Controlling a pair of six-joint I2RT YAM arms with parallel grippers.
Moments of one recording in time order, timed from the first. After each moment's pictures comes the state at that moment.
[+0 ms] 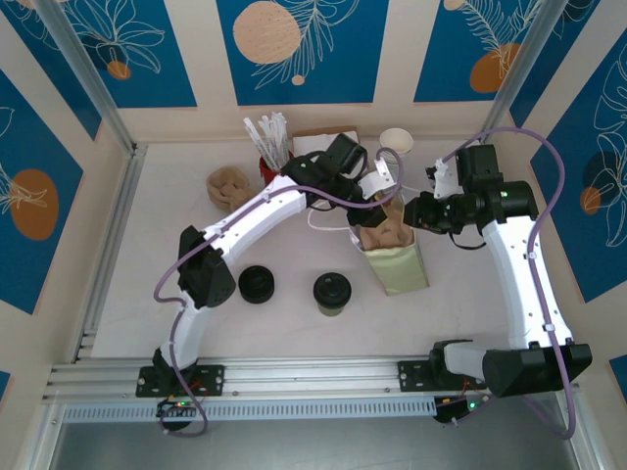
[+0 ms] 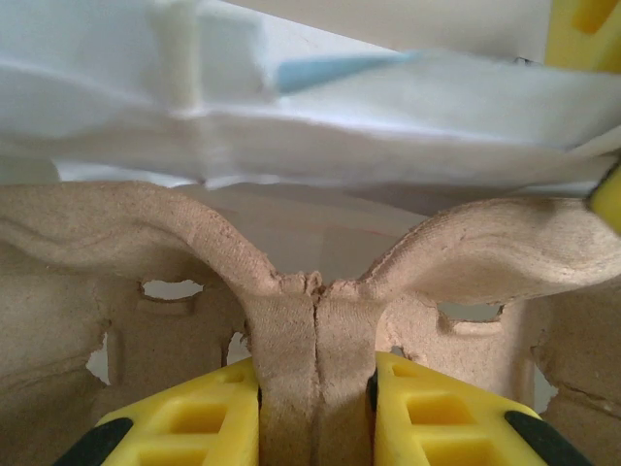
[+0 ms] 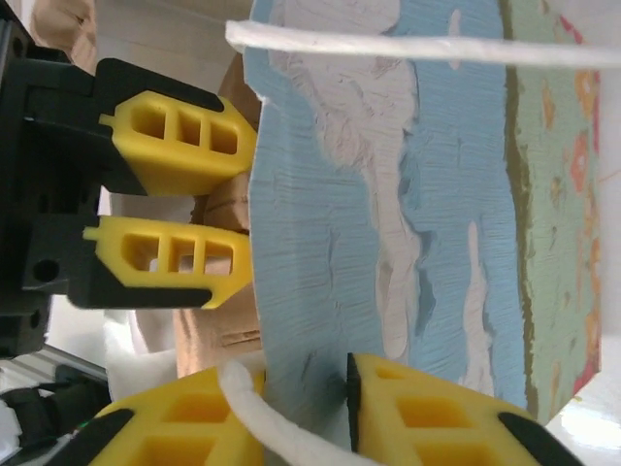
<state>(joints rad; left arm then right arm) -0.85 2.15 2.21 -0.89 0.54 0.29 0.07 1.23 1.47 -1.30 -0.42 0.24</state>
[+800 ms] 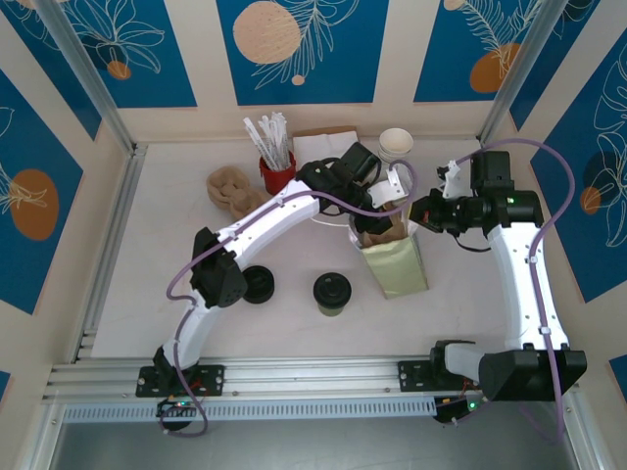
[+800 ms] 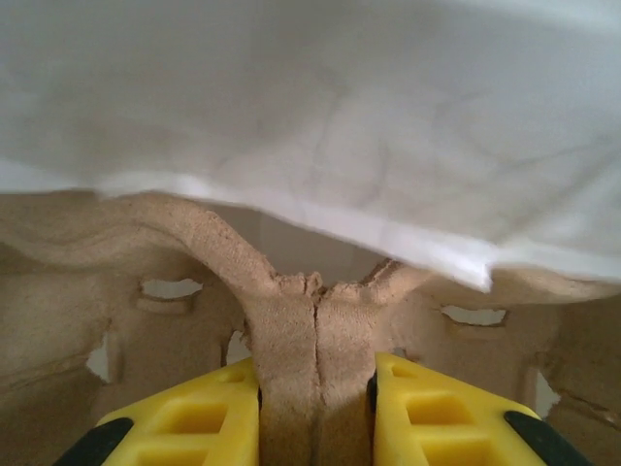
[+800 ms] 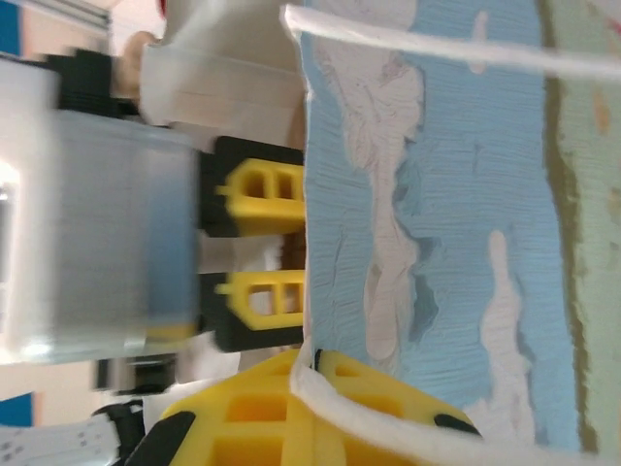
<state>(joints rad) -0.89 2.23 2.30 -0.97 0.44 0.34 -0.03 1.20 1.37 -1.19 -0.64 0.33</state>
